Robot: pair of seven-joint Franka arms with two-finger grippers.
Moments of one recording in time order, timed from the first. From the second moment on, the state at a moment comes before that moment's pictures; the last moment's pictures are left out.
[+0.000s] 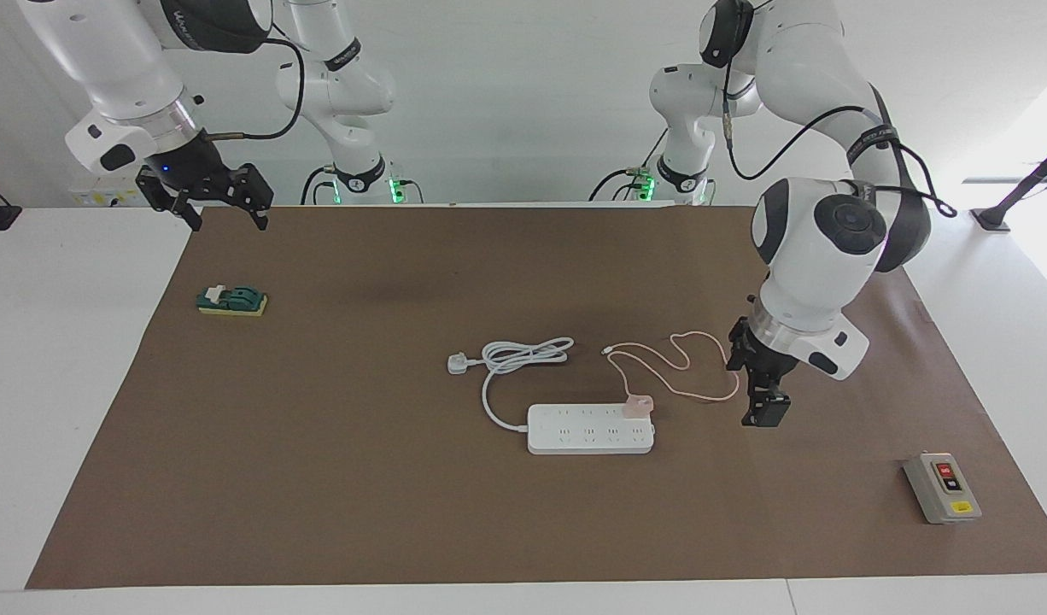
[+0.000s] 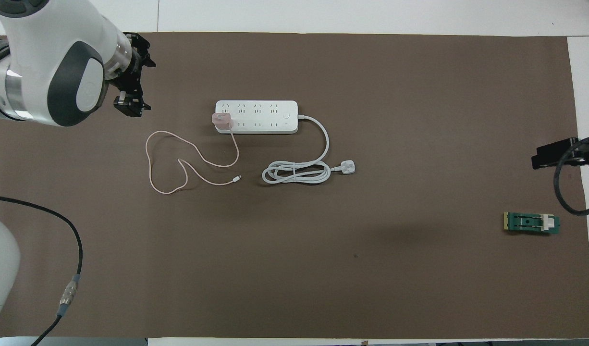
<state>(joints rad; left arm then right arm) -0.11 0.47 -0.15 -1.31 0.10 1.82 -1.57 -0.07 -0.07 0.01 -1.66 0.01 1.55 -0.05</state>
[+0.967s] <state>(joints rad) 0.06 0.33 -0.16 -1.33 0.10 1.59 -0.56 -0.07 -0.07 0.01 -1.66 0.01 1.55 -0.05</state>
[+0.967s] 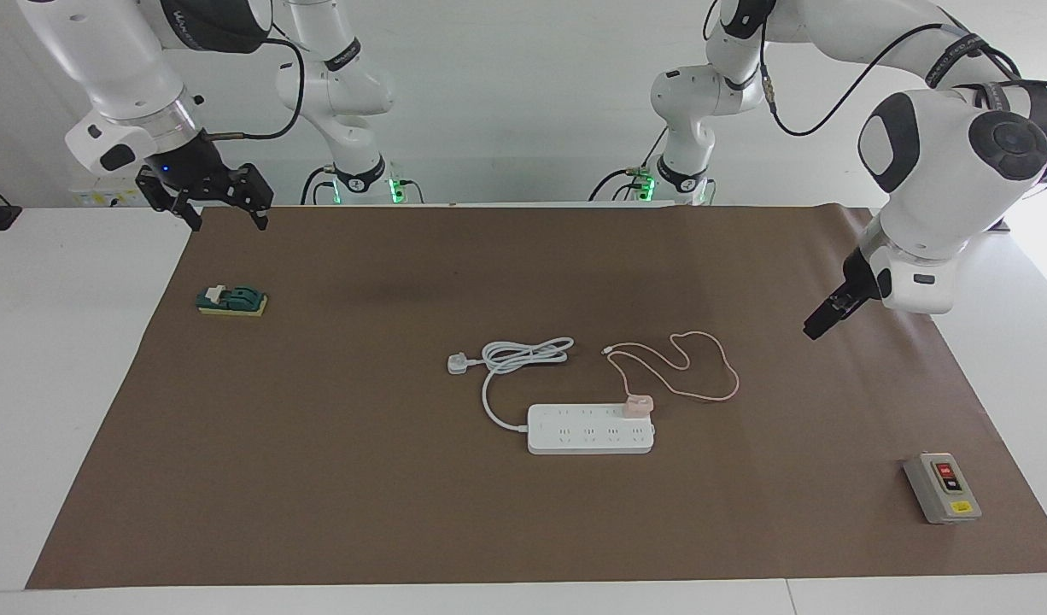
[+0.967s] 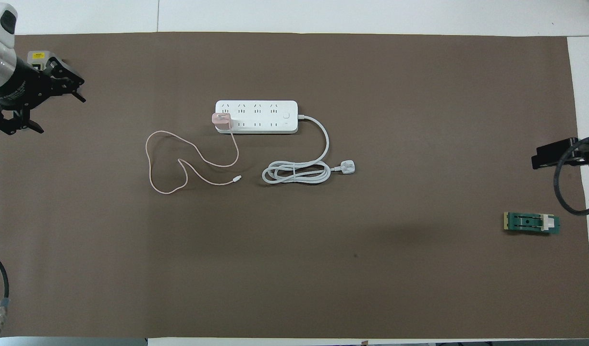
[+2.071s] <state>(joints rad) 0.15 0.24 -0.15 -1.45 0.08 1.63 -0.16 -0.07 -0.07 0.01 -1.66 0.01 1.55 -0.05</state>
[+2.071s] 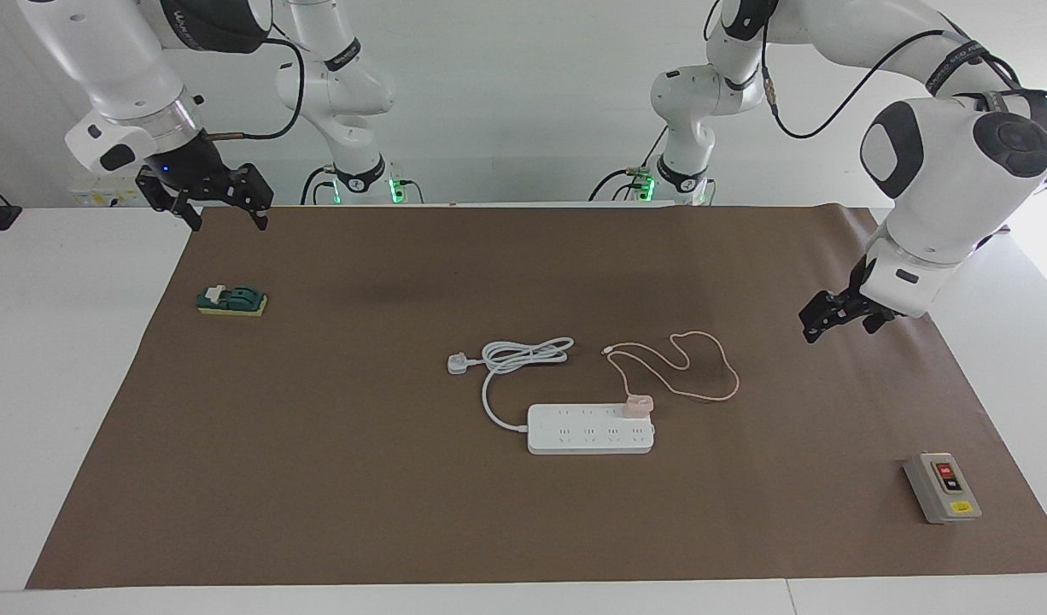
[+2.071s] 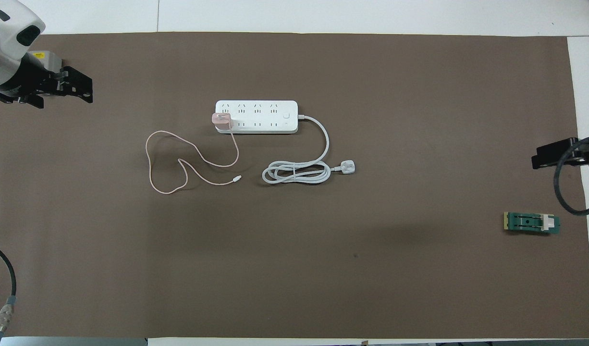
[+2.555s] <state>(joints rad) 0.18 0.02 -0.16 -1.72 0.07 1.67 -0.21 -0.07 -0.07 0.01 -1.66 0.01 1.55 -0.05</state>
